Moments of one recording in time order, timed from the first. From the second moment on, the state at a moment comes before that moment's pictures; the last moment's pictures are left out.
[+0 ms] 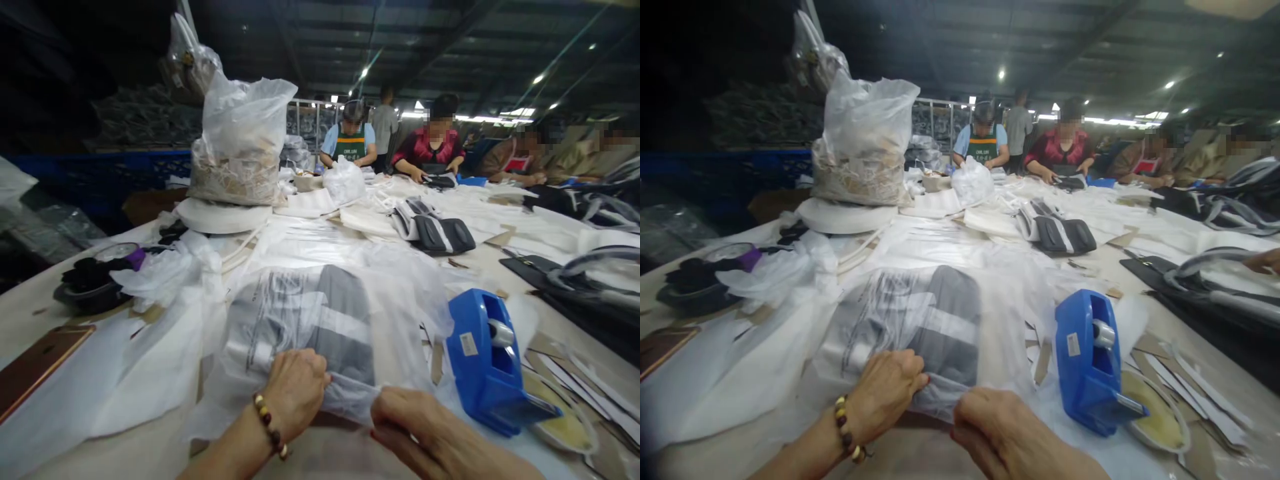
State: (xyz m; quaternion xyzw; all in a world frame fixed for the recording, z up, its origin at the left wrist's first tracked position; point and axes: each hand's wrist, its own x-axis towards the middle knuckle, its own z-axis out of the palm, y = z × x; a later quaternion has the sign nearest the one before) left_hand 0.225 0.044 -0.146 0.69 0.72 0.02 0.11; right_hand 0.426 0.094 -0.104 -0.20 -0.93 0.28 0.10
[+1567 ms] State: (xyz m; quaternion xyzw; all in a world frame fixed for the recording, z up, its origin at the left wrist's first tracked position) left_hand 0.101 -0.022 -0.163 0.56 0.73 0.34 0.16; right_hand 0.363 0.082 -0.227 -0.18 -0.92 -0.21 0.29
